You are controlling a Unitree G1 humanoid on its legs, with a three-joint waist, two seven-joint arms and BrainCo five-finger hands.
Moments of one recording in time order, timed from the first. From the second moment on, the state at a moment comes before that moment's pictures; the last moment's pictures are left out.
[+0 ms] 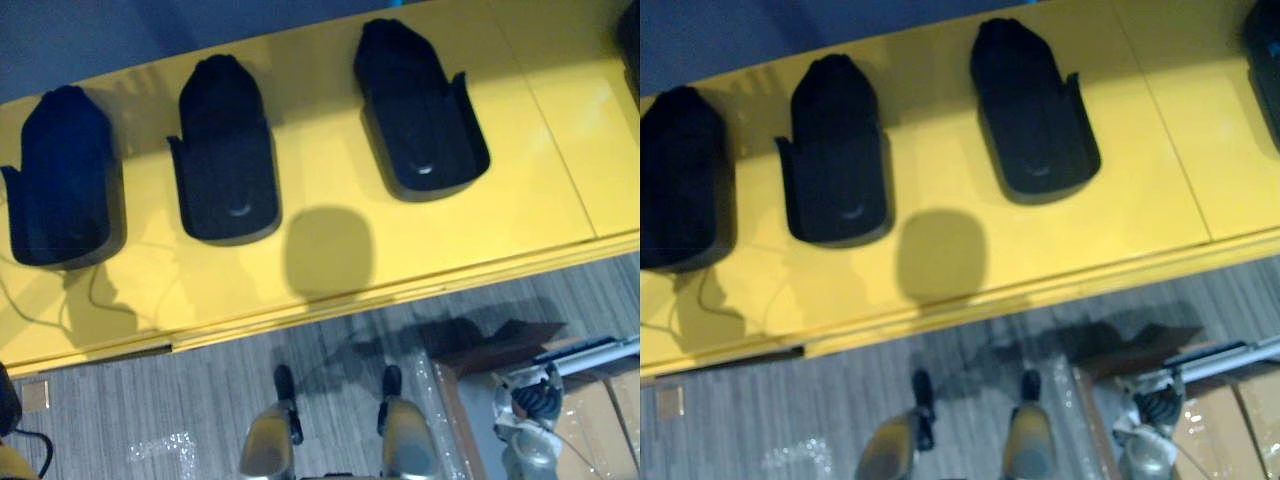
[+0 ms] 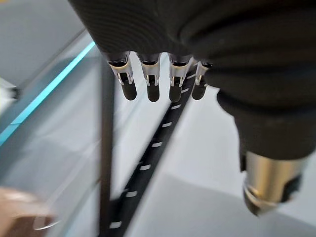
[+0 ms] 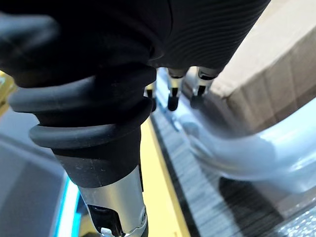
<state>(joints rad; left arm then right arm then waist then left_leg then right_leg) -0.76 1.11 0.13 0.45 0.16 0.24 0.54 0.06 -0.23 -0.28 0.79 0.20 -0.39 -0.37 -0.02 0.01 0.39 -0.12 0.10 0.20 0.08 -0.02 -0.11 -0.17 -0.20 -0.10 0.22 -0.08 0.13</state>
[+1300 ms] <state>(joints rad) -0.43 0.77 0.27 0.31 -0.39 0.20 0.23 0.07 -0.19 -0.37 0.80 0.12 -0.32 -0.37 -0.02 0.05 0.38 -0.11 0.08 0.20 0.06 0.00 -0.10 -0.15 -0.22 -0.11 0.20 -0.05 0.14</state>
